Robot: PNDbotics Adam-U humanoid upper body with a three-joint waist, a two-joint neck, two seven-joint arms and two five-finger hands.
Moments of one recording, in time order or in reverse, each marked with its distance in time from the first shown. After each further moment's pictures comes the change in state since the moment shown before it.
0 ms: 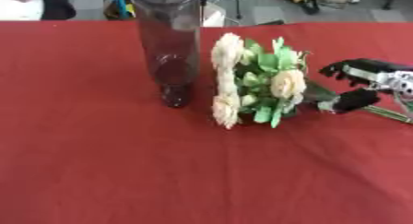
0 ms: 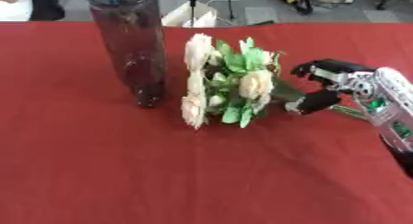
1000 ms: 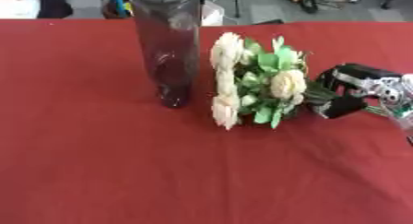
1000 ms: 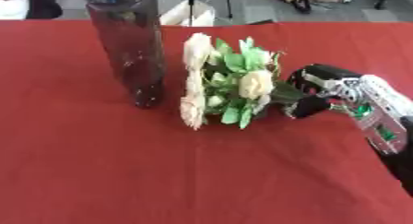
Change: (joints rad) left arm -0.007 -0.008 -0.006 0.000 0.000 0.012 -0.030; right arm -0.016 0.009 0.023 0.053 0.001 -0.018 -0.083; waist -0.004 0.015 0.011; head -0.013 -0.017
